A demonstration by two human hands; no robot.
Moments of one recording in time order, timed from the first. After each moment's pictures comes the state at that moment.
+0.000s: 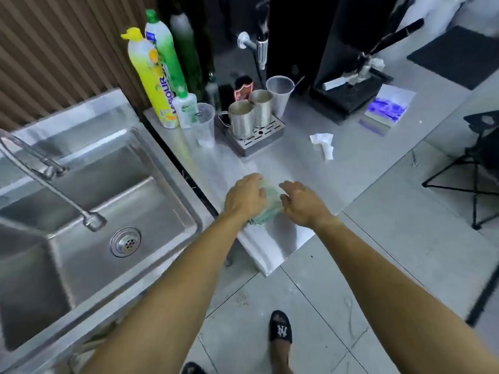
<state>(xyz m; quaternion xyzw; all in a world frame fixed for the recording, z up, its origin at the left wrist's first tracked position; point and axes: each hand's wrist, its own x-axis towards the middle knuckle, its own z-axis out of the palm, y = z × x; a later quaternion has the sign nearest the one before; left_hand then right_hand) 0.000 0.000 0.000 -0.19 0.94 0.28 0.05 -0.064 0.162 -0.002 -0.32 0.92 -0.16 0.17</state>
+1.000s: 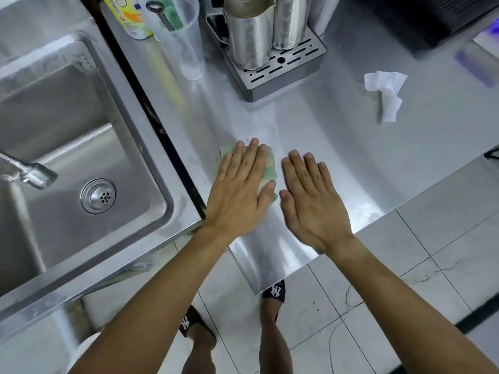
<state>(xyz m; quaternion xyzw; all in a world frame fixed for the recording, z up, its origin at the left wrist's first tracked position) 0.005 -0.003 -0.117 -0.14 0.99 0.08 -0.03 -0.082 0.165 -0.119 -0.44 0.89 -0.11 0.04</state>
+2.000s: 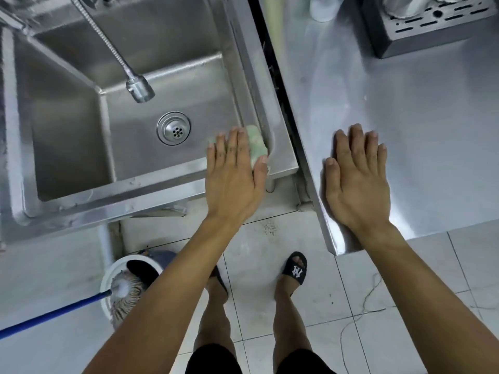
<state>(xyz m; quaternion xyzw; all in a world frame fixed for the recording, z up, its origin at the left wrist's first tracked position) 0.168 -0.056 -0.104 -0.42 0.90 0.13 -0.04 0.006 0.095 -0.112 -0.40 0.90 -0.17 0.08</state>
